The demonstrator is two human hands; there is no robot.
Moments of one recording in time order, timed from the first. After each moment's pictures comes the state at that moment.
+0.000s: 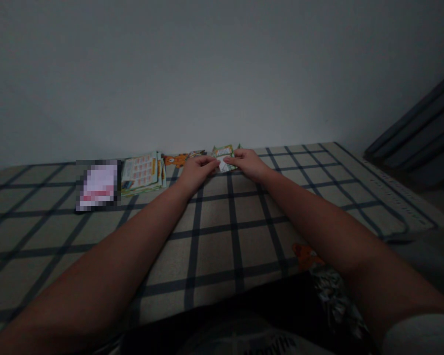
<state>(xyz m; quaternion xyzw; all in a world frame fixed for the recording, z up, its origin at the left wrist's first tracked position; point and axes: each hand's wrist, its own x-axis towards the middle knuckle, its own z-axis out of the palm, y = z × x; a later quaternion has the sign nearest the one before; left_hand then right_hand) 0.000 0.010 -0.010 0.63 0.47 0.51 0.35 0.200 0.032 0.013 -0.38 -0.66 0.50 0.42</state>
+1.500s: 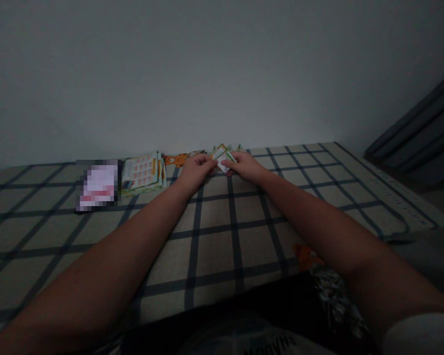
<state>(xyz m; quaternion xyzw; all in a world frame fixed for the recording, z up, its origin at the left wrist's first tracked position) -0.001 0.014 -0.014 0.61 0.47 0.52 0.38 0.195 0.039 0.004 -0.36 -0.67 0.51 0.39</state>
